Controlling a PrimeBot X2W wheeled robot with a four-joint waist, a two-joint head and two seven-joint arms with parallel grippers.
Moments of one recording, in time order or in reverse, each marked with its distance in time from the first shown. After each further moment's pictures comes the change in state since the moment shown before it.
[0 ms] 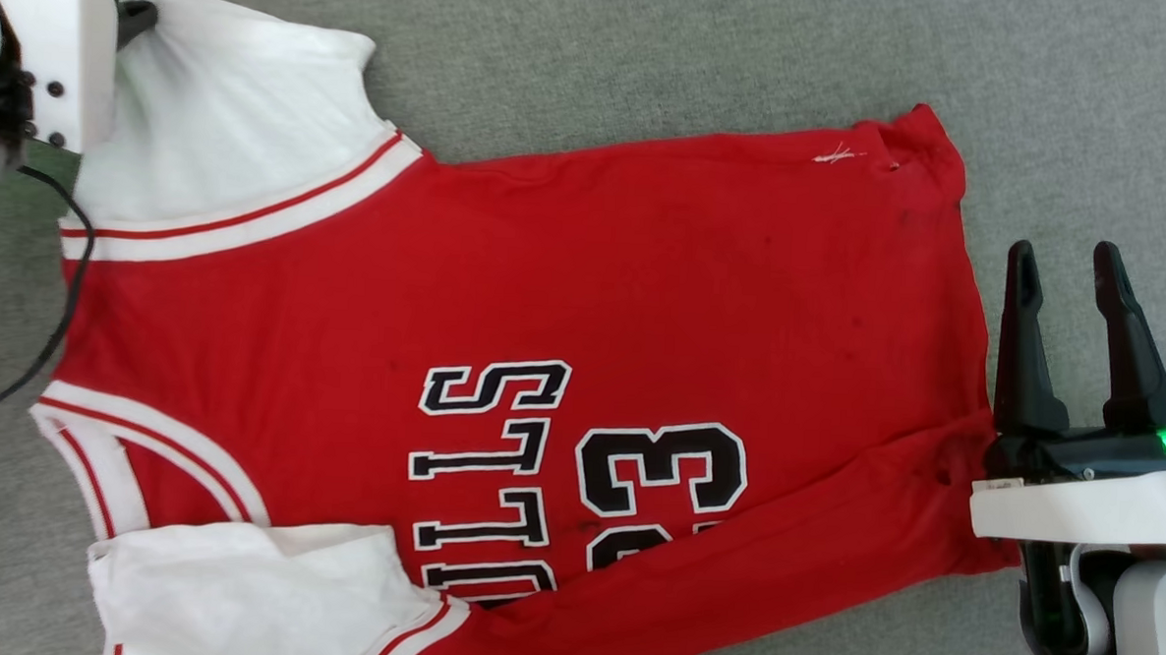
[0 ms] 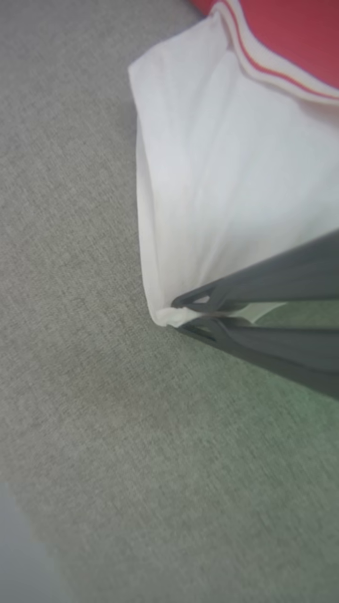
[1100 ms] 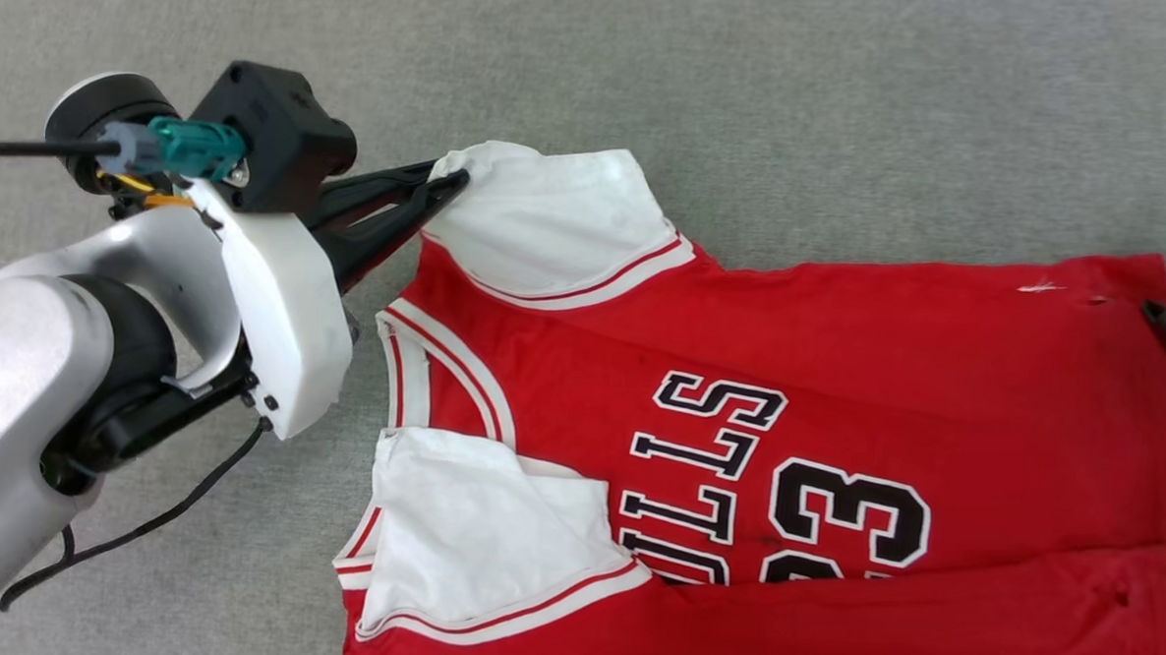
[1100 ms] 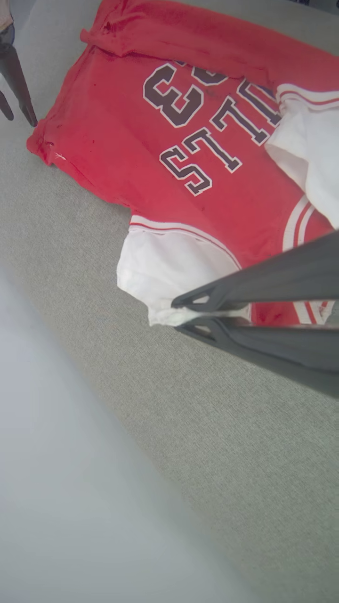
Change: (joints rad) left arm 0.253 0.098 -0.188 -0.593 0.000 0.004 -0.452; right arm -0.295 -0.489 0.069 0.018 0.043 0.000 1.272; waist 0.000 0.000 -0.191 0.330
